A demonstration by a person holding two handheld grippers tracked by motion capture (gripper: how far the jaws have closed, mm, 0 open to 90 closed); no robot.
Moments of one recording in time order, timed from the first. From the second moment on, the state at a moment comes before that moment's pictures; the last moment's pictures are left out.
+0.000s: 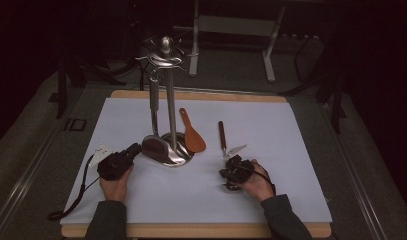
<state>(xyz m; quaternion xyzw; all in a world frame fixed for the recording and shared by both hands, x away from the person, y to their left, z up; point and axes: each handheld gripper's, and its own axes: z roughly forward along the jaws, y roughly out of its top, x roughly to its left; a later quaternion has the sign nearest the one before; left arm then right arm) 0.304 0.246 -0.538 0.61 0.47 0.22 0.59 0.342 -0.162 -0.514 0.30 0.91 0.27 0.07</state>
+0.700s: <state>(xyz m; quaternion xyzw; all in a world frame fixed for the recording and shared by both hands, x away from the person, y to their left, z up) 0.305 0.246 -0.538 0.61 0.47 0.22 0.60 0.350 -0.234 -0.495 0.35 0.91 0.22 0.08</state>
